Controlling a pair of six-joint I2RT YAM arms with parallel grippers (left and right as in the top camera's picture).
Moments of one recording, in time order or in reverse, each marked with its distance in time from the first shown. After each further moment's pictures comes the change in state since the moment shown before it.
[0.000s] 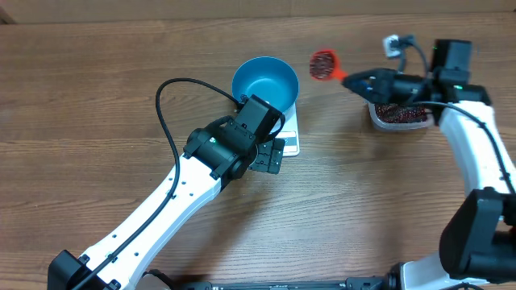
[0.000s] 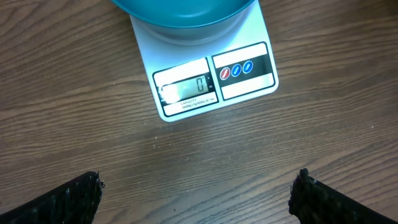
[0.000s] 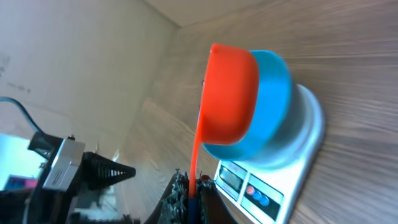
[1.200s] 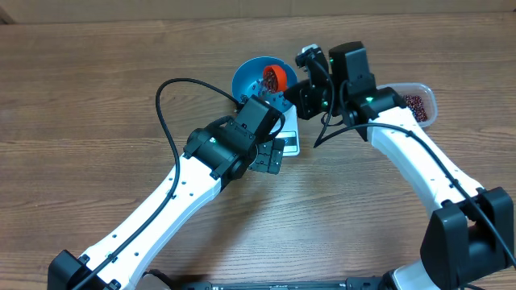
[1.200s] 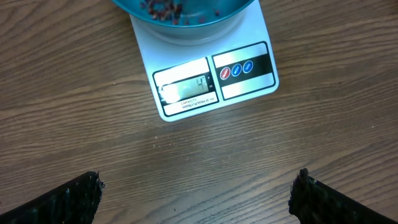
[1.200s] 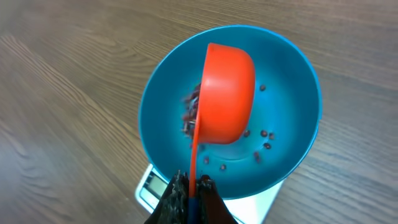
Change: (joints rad) left arm 0.000 0.000 0.000 0.000 0.000 0.000; right arm 0.425 0.000 0.000 0.066 0.719 -0.103
